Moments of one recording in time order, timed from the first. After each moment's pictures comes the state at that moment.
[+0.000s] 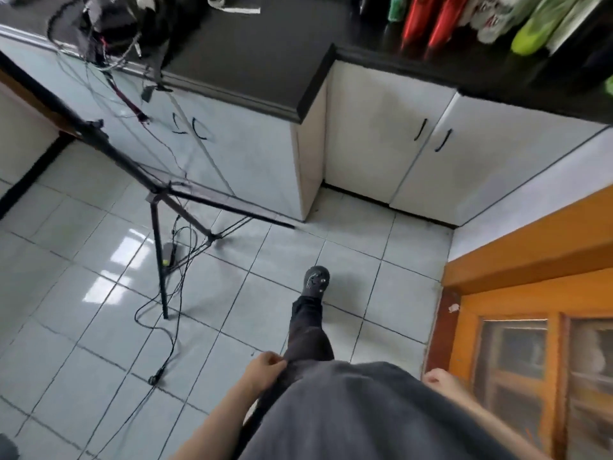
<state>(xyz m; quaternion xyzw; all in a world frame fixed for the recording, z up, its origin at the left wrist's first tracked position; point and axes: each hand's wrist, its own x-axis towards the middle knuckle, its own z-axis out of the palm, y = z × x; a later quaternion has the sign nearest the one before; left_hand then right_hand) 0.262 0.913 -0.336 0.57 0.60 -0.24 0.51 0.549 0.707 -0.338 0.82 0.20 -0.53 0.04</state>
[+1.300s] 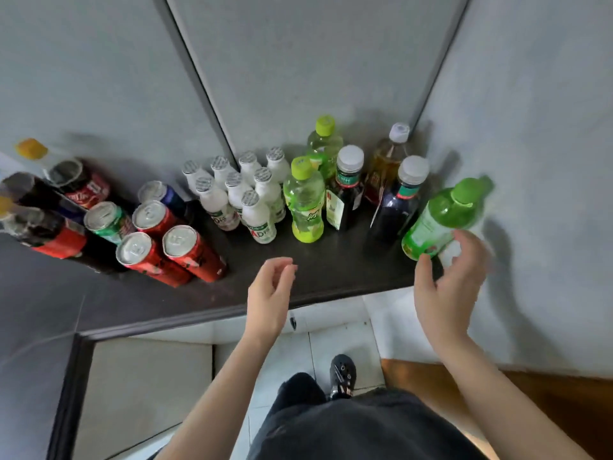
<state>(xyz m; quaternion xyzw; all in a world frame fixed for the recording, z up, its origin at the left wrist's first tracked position) 0.980 1.176 -0.196 0.73 0.34 0.13 0.58 1.091 0.975 -0.164 0.88 0.07 0.16 -0.44</state>
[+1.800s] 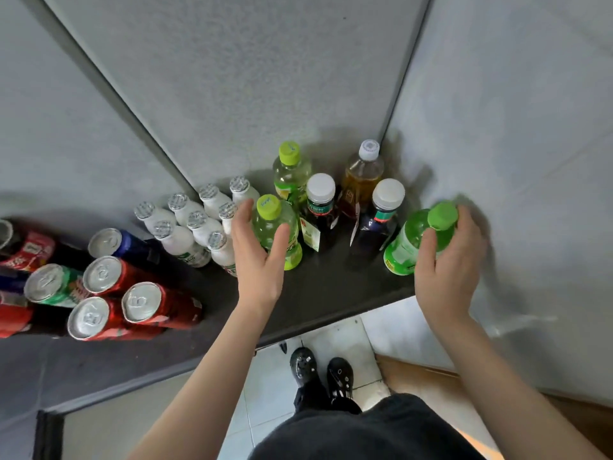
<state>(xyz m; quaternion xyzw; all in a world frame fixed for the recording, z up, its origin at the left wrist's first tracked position) 1.087 1.205 -0.157 0.79 0.24 0.24 0.52 1.157 0.986 -0.149 0.90 0.03 0.22 -0.37</state>
